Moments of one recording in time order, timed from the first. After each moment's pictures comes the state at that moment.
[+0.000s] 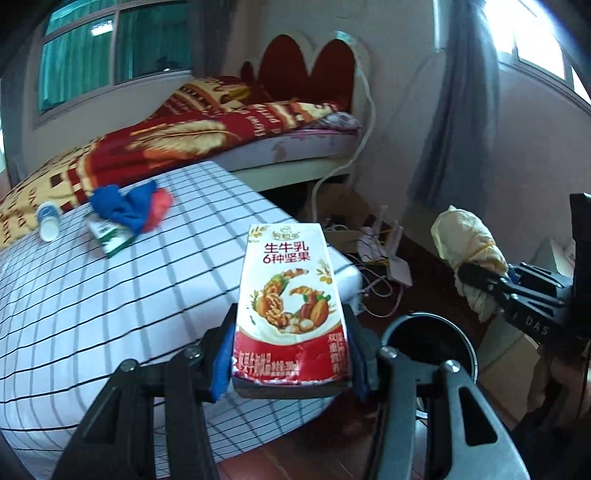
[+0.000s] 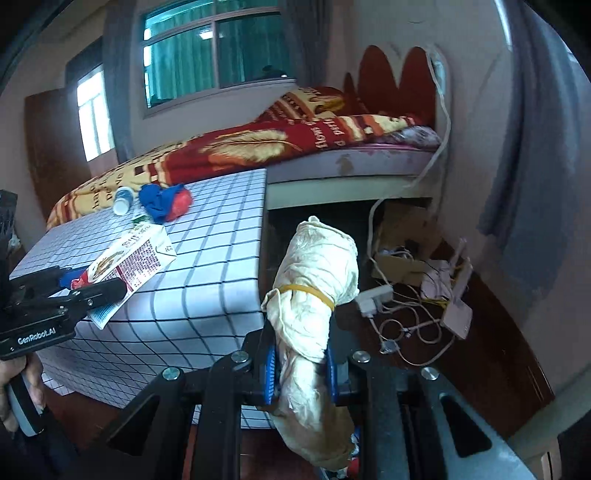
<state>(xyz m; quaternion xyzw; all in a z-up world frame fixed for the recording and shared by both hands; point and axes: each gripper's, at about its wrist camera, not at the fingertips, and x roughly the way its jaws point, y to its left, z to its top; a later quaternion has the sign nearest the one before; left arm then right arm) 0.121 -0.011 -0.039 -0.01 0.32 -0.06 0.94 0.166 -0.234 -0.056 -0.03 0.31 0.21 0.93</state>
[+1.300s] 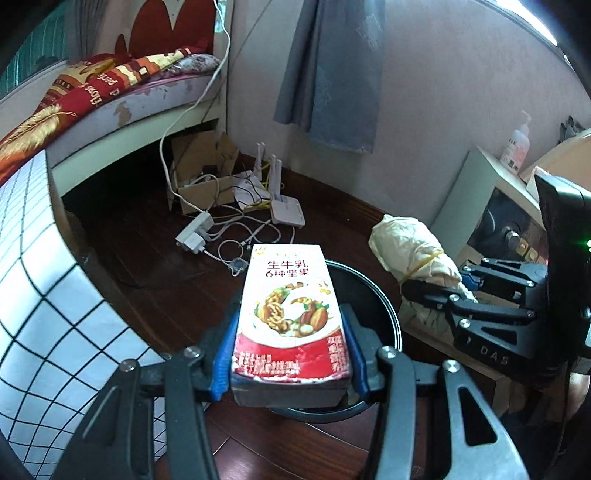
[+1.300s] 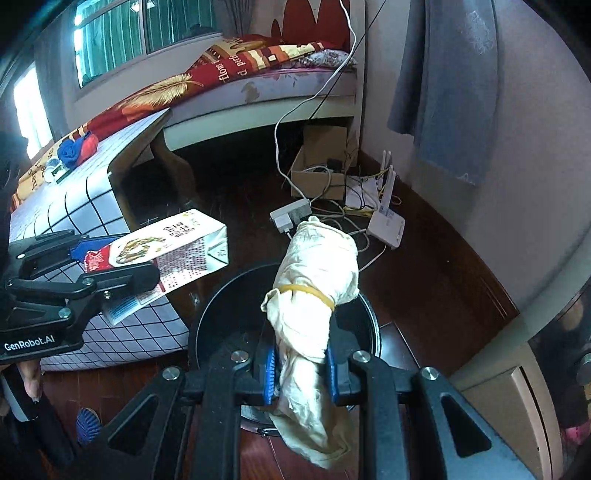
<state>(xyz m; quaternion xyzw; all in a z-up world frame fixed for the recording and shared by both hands) 0.152 -0.180 -0.114 0.05 0.40 -0.24 0.88 0.147 -0.371 -0.150 -0.02 0.41 0.10 0.90</state>
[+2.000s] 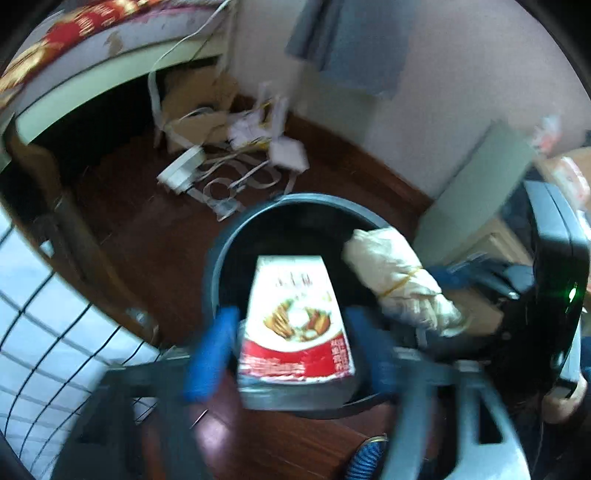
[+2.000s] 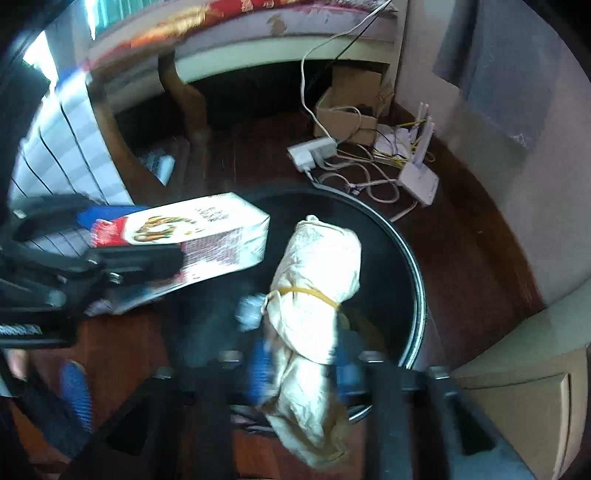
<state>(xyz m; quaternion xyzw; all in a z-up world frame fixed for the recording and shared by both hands) 0.183 -0.182 -0.187 0.02 0.50 -0.22 0.84 0.177 -0.349 -0.244 -0.10 0.51 0.11 0.85</state>
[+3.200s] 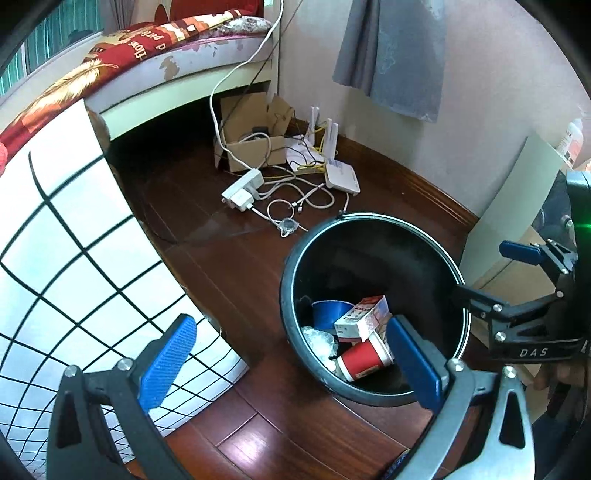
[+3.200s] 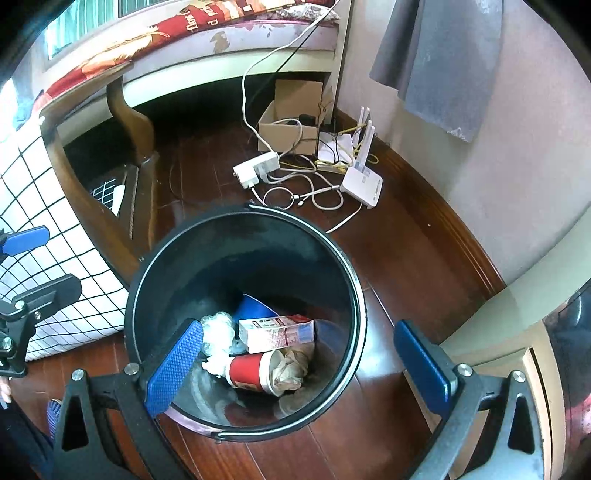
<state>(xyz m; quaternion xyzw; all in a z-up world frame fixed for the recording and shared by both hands) 0.160 -0.155 -0.156 0.05 0.45 -0.14 0.88 0.171 -0.368 -0.204 -0.06 0.47 0.04 0.88</state>
